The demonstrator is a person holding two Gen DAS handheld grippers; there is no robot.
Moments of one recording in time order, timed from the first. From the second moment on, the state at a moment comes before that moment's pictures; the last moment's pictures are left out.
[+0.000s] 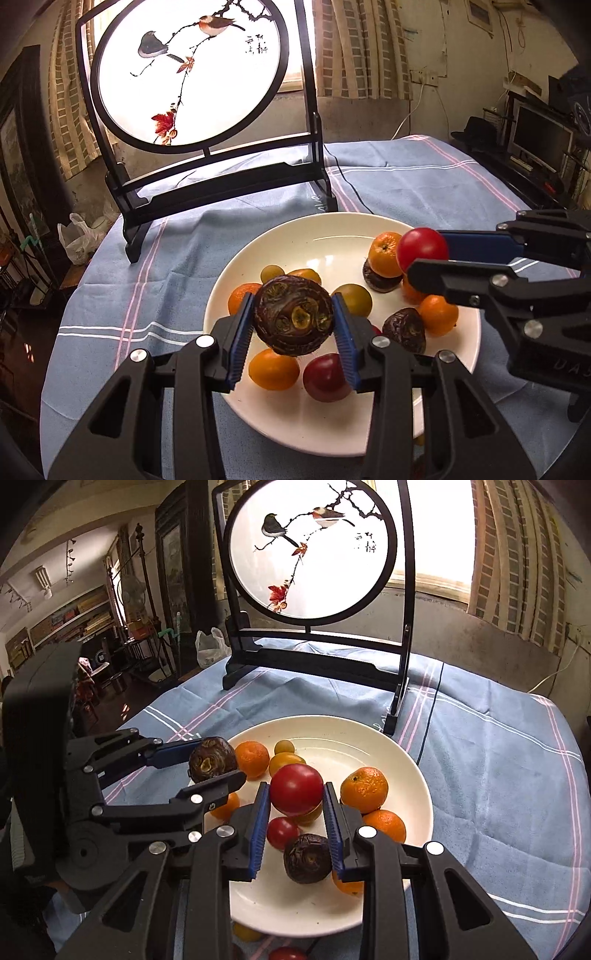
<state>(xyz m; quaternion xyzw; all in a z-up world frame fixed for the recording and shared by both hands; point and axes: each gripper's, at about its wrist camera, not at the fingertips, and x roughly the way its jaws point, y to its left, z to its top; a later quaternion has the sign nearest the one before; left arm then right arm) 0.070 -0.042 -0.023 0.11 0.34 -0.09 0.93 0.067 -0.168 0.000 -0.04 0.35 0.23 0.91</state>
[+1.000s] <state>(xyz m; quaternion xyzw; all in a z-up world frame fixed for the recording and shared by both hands) 0.076 -0.040 -0.026 0.12 0.33 -0.07 0.93 0.080 -0.179 0.006 -0.02 0.34 0.21 0.92</state>
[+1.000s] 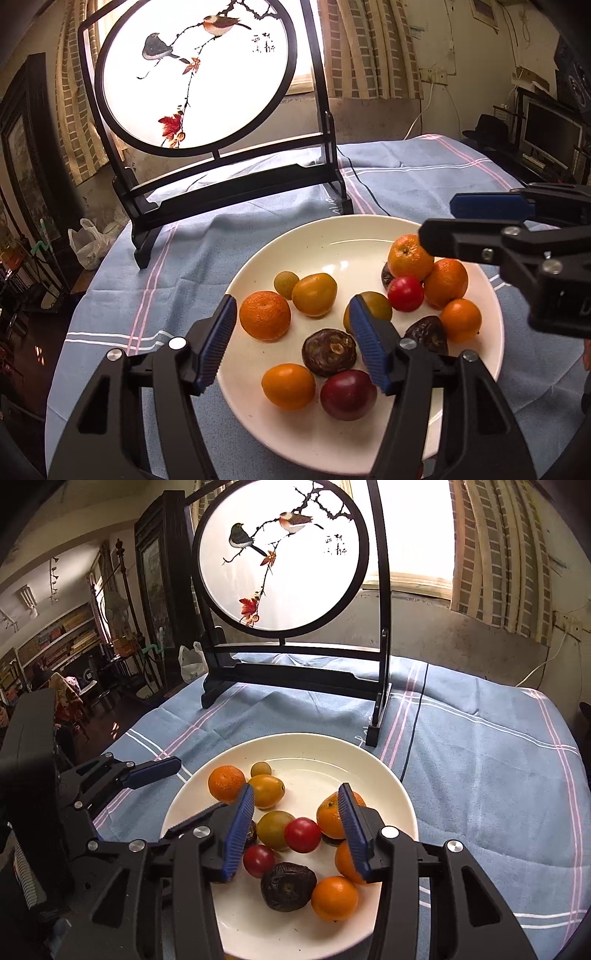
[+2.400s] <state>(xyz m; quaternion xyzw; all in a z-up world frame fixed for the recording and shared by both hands) -0.030 -0.049 -0.083 0.16 0.39 -0.18 0.89 -0.063 -0.188 -0.078 -0.06 0.42 0.26 0.87</state>
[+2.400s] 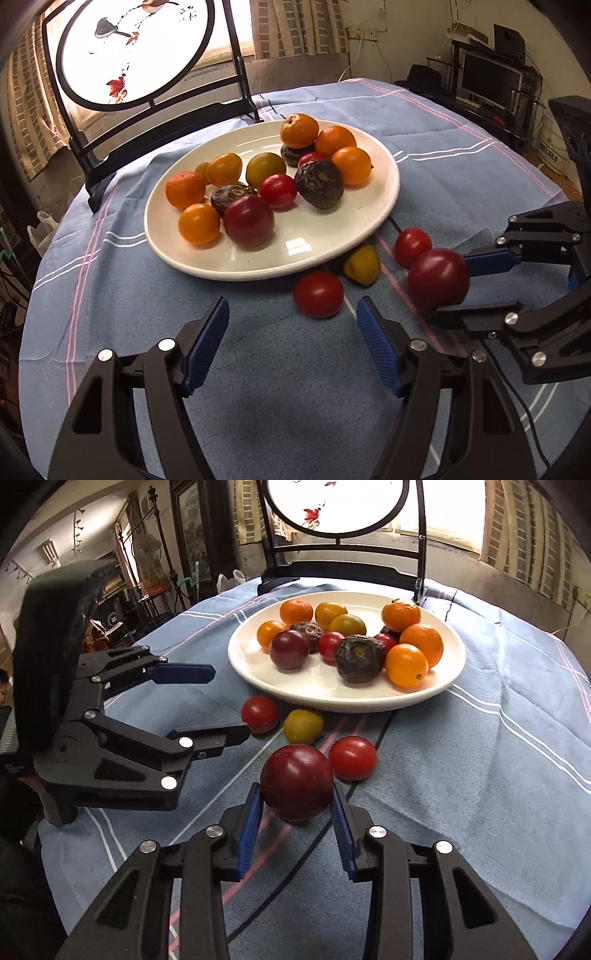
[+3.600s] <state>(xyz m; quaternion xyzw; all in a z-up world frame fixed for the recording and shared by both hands) -0.022 -0.048 -0.022 0.14 0.33 -0.15 0.92 -0.057 -0.183 -0.028 -0.08 0.37 0.27 0.88</state>
